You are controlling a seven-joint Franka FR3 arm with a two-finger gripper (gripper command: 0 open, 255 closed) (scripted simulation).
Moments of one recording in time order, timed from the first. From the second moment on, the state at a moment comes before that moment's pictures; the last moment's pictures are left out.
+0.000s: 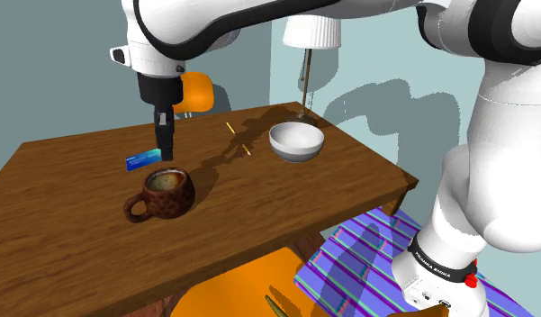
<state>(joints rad) 0.48 0.24 0.15 -1.60 0.02 1.96 -0.50</state>
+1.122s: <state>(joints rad) 0.48 0.27 0.15 -1.73 0.02 2.13 -0.50</state>
